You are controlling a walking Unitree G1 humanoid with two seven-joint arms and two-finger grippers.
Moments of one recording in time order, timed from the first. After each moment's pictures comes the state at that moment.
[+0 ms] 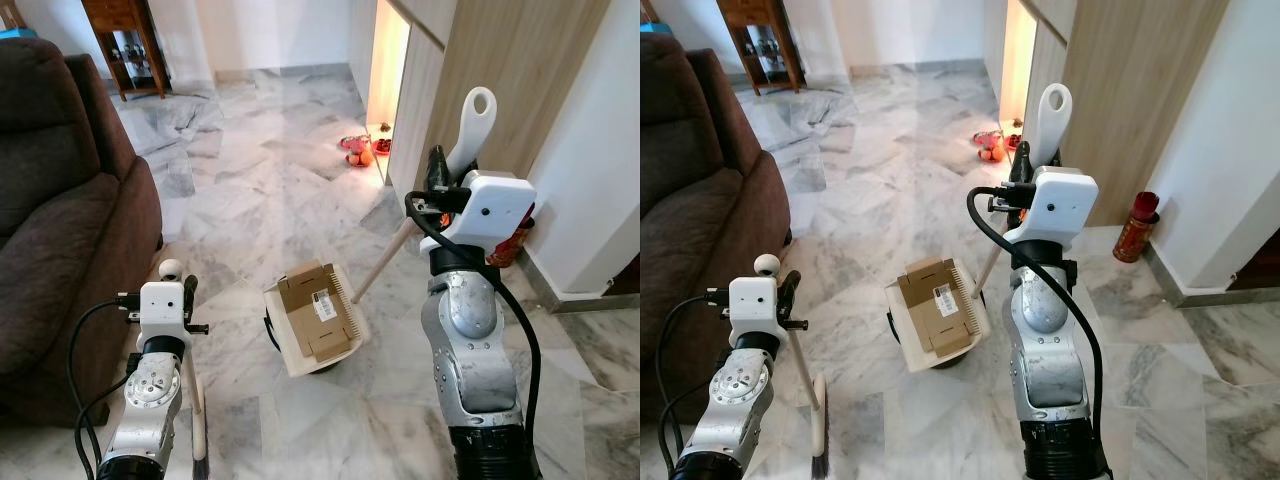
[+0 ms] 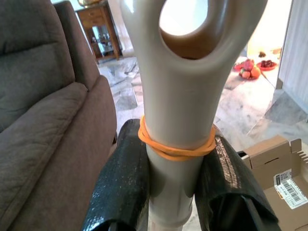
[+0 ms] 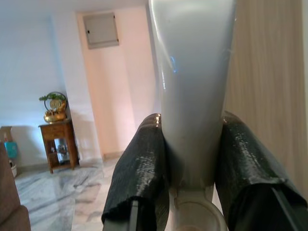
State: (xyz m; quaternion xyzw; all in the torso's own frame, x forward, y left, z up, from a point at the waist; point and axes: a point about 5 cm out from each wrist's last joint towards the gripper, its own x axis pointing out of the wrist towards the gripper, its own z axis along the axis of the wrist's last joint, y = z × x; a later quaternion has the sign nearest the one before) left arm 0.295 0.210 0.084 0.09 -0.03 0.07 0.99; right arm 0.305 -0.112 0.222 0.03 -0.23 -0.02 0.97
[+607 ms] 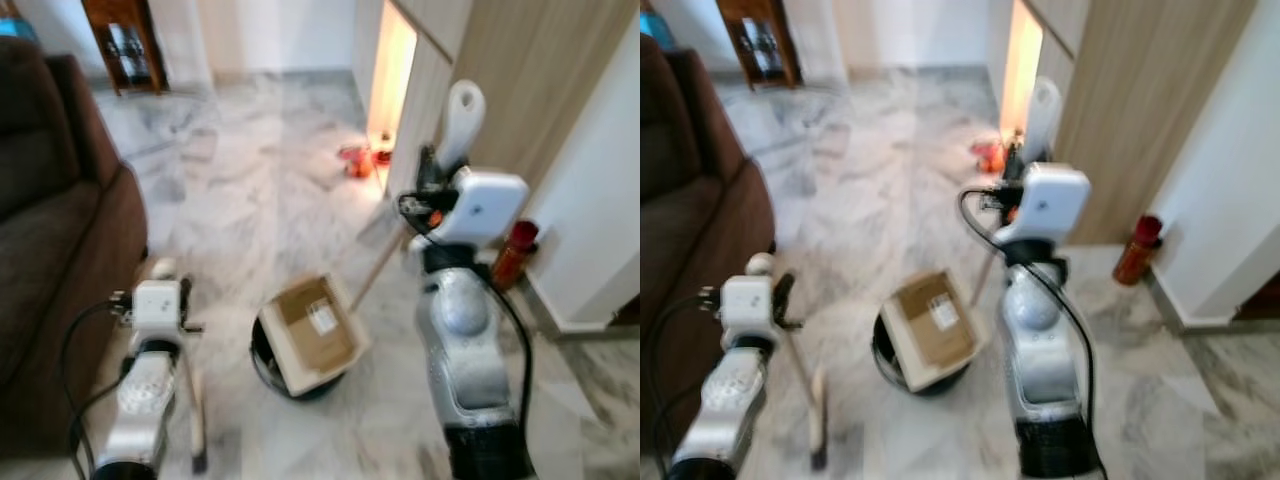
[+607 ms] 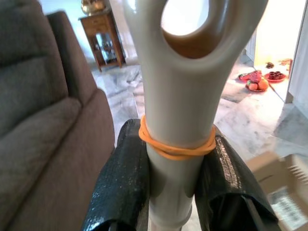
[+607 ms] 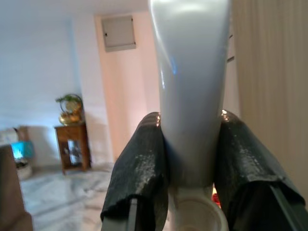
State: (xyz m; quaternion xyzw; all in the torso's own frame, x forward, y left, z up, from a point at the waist) left arm 0.294 0.222 0.088 0.10 -0.04 0.09 0.99; right arm 0.305 -0.096 0.228 0.05 -0.24 0.02 0.97
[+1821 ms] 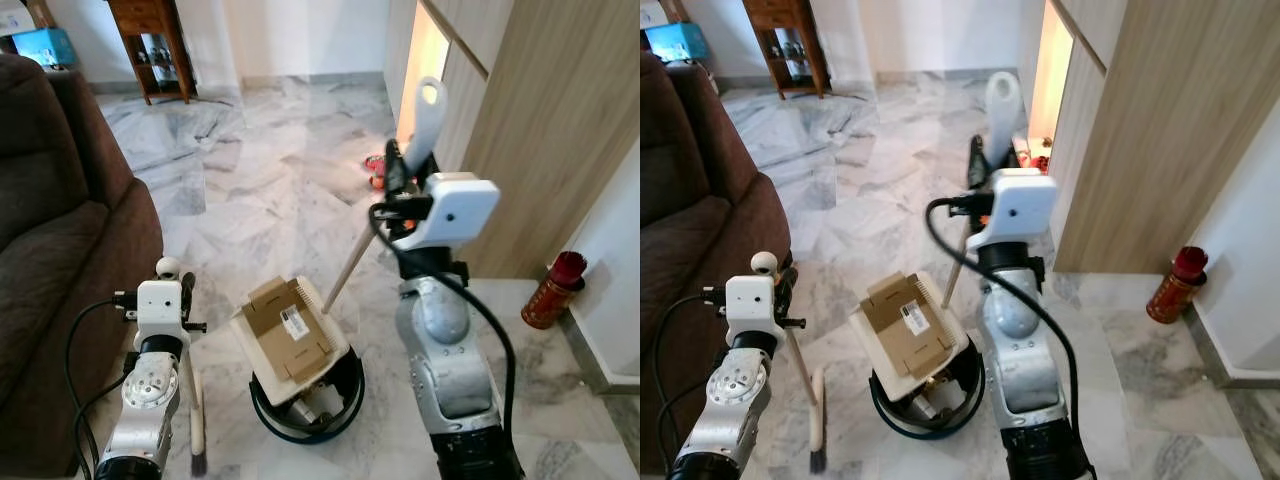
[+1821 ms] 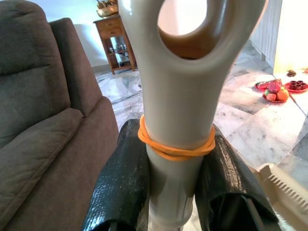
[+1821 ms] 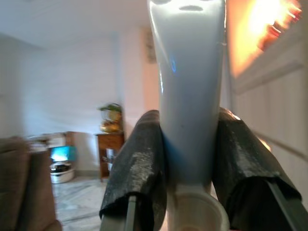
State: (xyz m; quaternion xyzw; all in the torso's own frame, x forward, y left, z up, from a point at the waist) left arm 0.295 0.210 0.087 0.09 -0.04 0.07 0.99; right arm 0.292 -0.063 0.231 0.01 -0.28 0.09 0.96
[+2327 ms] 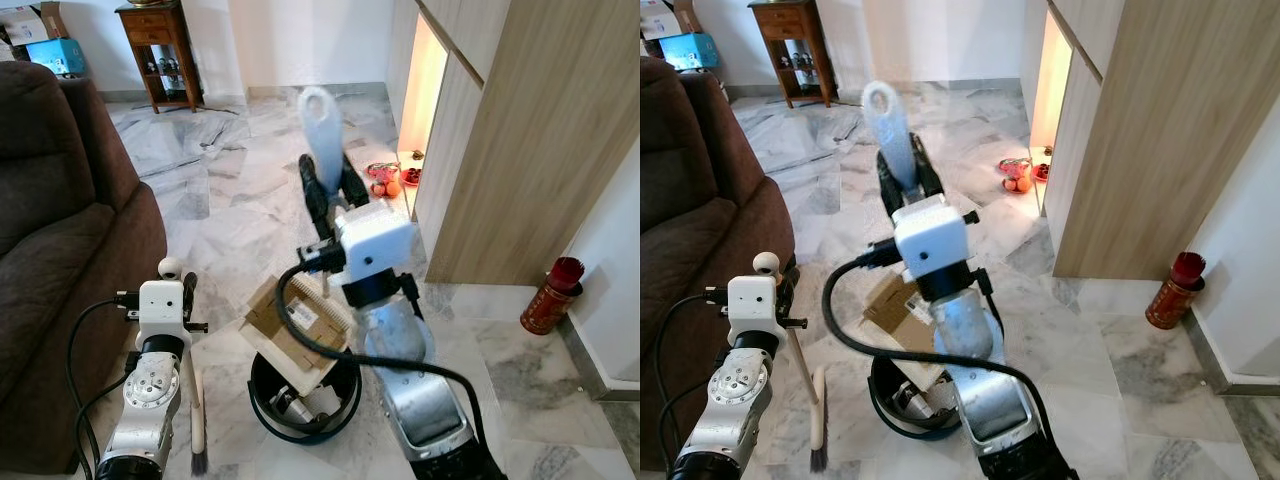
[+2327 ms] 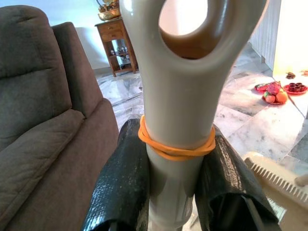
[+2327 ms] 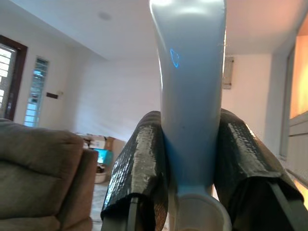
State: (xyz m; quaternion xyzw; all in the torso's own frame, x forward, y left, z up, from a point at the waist) left arm 0.295 0.209 0.086 0.09 -0.04 0.07 0.99; right arm 0.267 -0.019 0.227 -0.05 -0.33 0.19 0.92
